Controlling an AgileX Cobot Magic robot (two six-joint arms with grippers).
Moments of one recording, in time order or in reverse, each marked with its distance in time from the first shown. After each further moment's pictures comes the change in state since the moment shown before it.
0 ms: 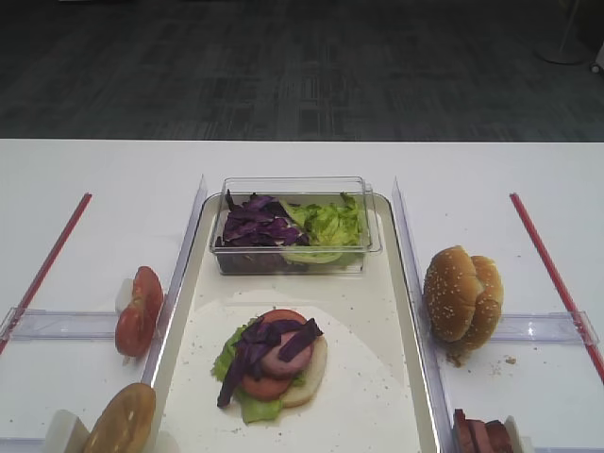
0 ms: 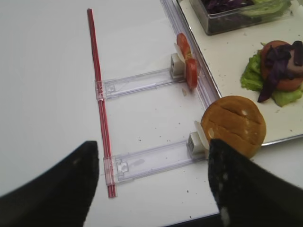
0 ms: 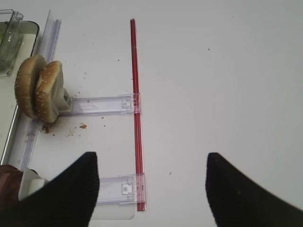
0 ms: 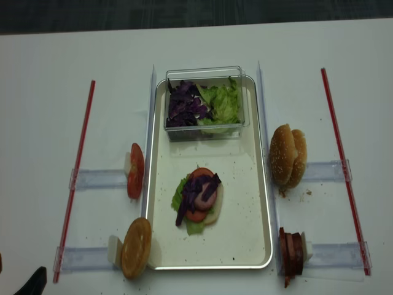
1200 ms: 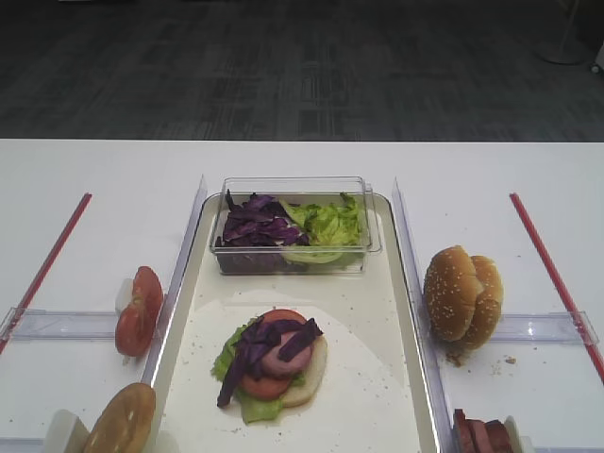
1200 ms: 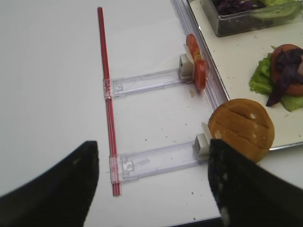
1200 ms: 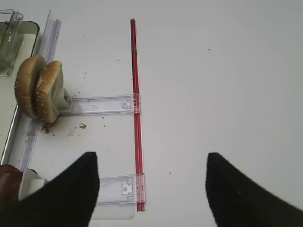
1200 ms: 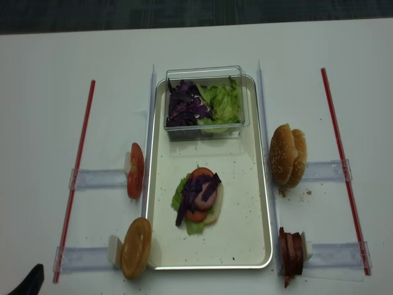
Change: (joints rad) left arm 0.042 0.000 0.000 0.000 0.000 0.000; right arm 0.000 0.000 0.000 0.000 0.000 0.000
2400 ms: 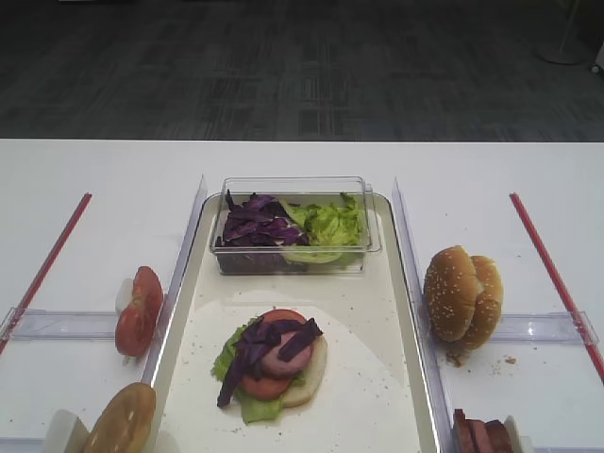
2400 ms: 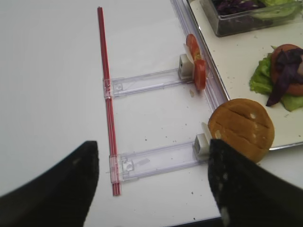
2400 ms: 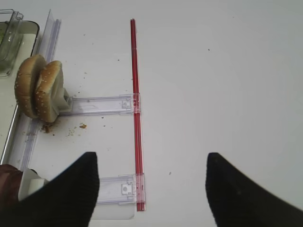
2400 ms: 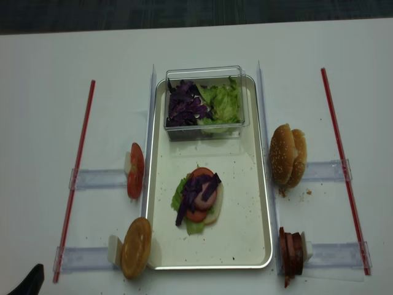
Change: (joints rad) left arm 0.000 0.000 0.000 0.000 0.000 0.000; right arm 0.000 0.000 0.000 0.000 0.000 -0.005
